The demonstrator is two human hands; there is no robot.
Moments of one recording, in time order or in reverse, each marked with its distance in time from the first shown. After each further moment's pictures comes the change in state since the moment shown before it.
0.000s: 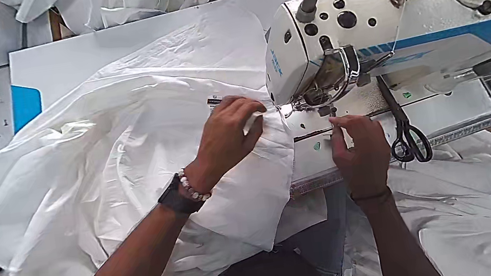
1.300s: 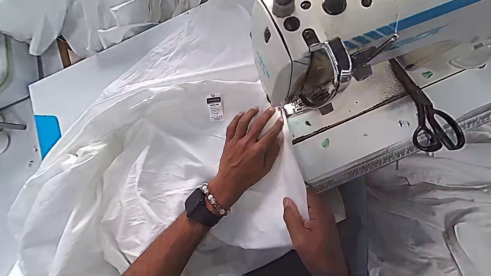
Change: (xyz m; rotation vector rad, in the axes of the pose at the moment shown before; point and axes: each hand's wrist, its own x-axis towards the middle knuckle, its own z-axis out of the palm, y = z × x) left_hand -0.023 -0.001 0.051 0.213 -0.128 0.097; right_hand -0.106 -0.118 0.022 0.712 -0.136 0.441
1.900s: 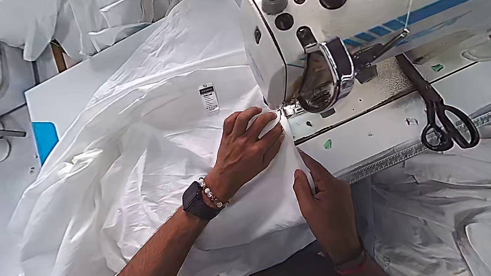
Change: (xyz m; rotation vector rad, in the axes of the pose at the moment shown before) left_hand 0.012 -0.008 -0.004 0.096 0.092 0.132; right_hand 0.048 -0.001 -0.011 -0.199 0.084 -0.091
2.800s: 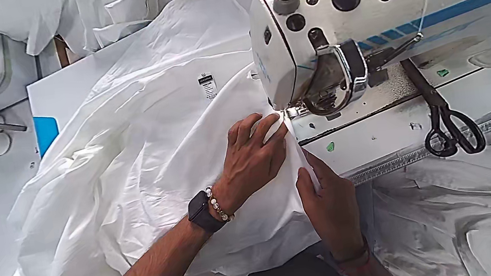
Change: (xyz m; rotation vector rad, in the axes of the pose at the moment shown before) left_hand -0.009 0.018 0.007 -0.008 -0.009 -0.131; right_hand 0.009 0.000 -0.003 -0.105 -0.009 -0.028
